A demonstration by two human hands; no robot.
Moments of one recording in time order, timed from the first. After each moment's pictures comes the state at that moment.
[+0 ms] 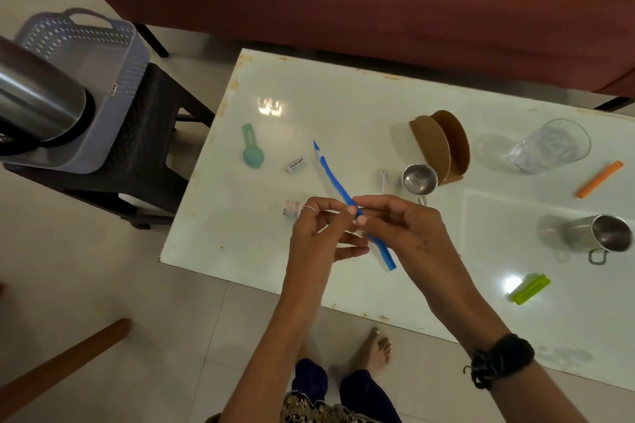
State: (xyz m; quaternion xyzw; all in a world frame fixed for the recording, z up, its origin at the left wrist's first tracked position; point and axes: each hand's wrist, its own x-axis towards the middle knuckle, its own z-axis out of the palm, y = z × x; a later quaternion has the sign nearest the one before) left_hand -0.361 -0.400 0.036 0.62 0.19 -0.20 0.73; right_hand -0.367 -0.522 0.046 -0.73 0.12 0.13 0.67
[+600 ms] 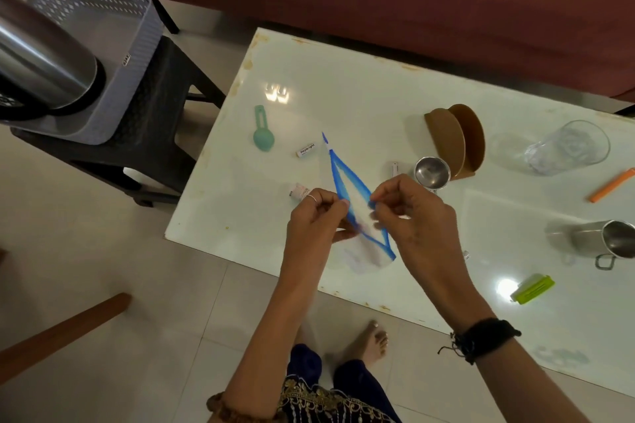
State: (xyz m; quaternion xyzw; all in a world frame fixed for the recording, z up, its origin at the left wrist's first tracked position) left_hand -0.362 -0.386 0.019 0.63 0.23 -0.17 0.72; right_hand -0.367 -0.512 0.043 -0.85 0.11 0.07 0.51
